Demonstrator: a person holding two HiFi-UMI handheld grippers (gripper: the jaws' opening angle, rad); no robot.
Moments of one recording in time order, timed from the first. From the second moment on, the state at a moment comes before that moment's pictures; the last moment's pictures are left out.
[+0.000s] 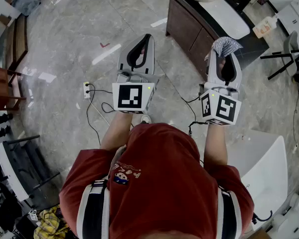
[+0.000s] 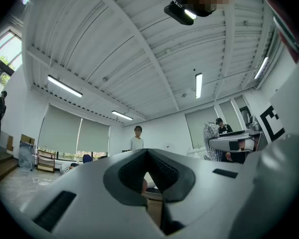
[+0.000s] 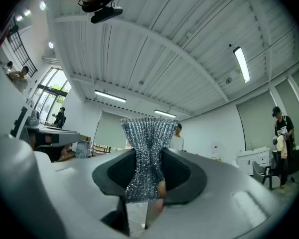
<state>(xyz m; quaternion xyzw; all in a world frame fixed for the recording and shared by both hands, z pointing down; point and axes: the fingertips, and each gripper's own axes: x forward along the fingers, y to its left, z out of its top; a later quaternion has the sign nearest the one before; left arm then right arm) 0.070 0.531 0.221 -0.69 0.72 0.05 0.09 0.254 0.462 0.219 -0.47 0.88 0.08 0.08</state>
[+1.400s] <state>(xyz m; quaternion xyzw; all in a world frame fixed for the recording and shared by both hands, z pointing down) -0.040 0.532 0.257 -0.69 0.72 0.04 0.06 0.143 0.461 0.258 -0.45 0.89 0.04 0.07</state>
